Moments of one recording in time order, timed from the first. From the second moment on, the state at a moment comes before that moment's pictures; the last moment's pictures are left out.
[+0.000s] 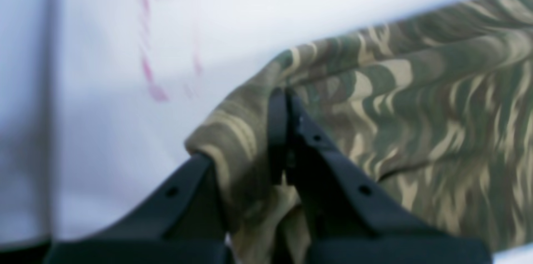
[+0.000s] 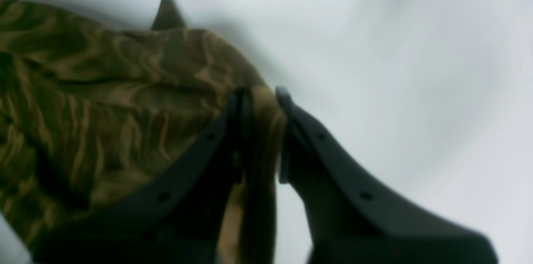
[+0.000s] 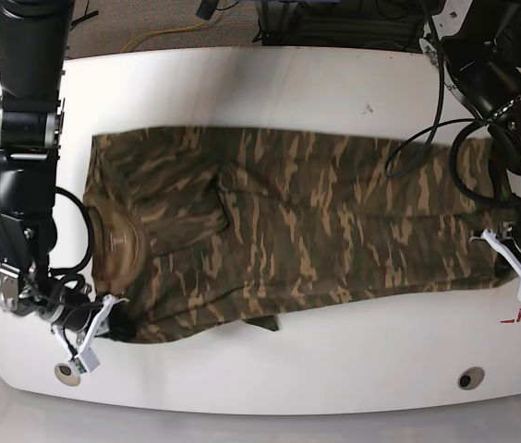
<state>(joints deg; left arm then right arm) -18.7 -14.0 -32.7 99.8 -14.2 -38.5 69.2 43.0 27.1 -7.7 47.7 34.8 41.0 -42.7</state>
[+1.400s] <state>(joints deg) -28.3 -24.1 -27.6 113.7 -17.7 -43.2 76.5 33.8 35.3 14.9 80.7 46.5 41.7 -72.2</state>
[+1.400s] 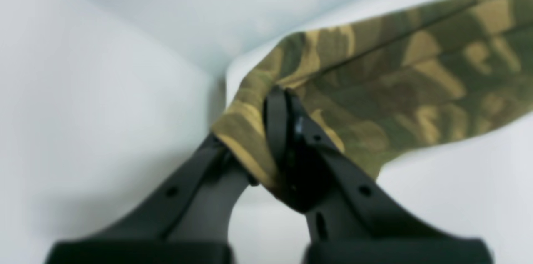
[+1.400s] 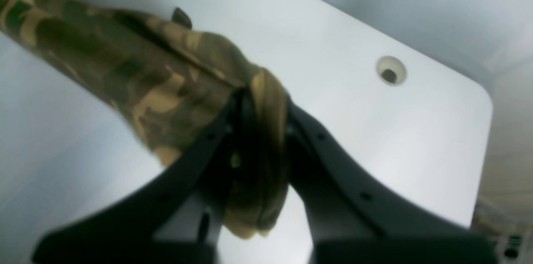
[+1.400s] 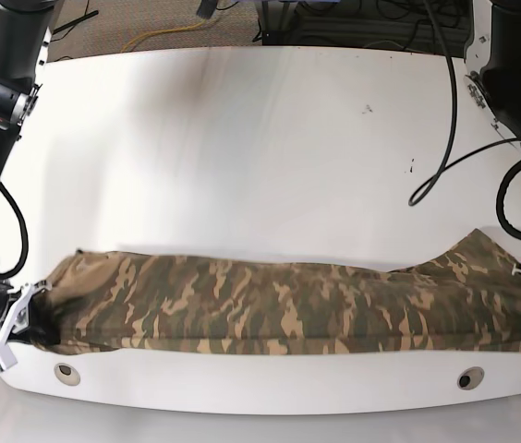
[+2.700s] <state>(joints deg) 20.3 -23.4 -32.7 113.2 -16.8 -43.2 71.3 -15.6 28.7 29.1 92.7 50.2 41.1 -72.5</state>
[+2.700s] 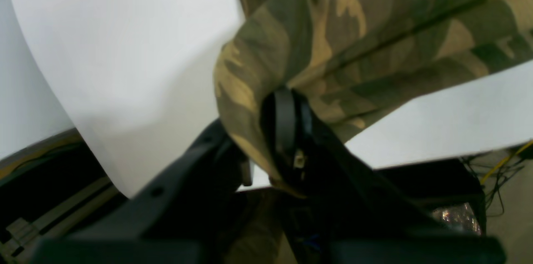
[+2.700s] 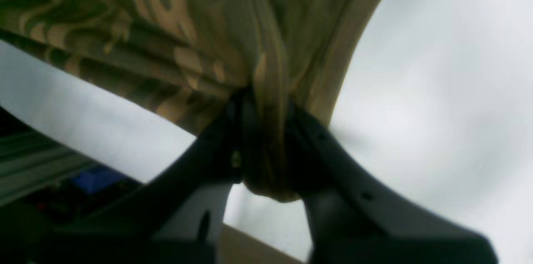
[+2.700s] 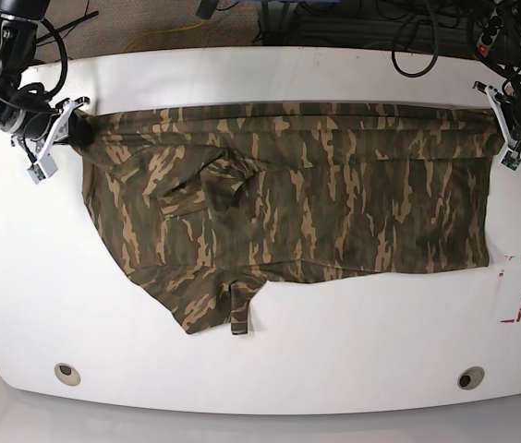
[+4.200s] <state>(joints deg) 28.2 -34.8 -38.3 111.2 -52.0 -42.8 79.6 -25.9 29.0 35.1 96.4 68.2 40.9 -73.0</state>
